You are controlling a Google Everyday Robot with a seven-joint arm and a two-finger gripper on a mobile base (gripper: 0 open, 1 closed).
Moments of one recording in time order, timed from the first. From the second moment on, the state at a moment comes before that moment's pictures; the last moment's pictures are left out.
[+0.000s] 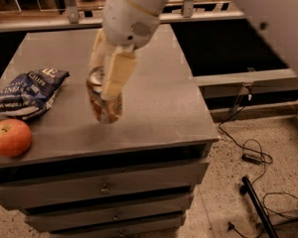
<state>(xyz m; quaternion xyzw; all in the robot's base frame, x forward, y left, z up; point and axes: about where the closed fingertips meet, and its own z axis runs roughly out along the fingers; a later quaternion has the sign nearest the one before) 0.480 0.091 0.968 -0.82 0.51 0.18 0.20</state>
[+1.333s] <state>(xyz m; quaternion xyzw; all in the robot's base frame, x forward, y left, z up) 0.487 0.202 0.929 -0.85 0.45 0.23 0.16</state>
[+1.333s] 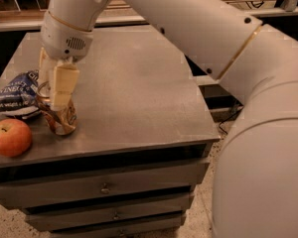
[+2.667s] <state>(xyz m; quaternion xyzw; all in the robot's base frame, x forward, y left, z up) 0.480 0.228 0.927 -0.86 0.44 0.22 0.16</state>
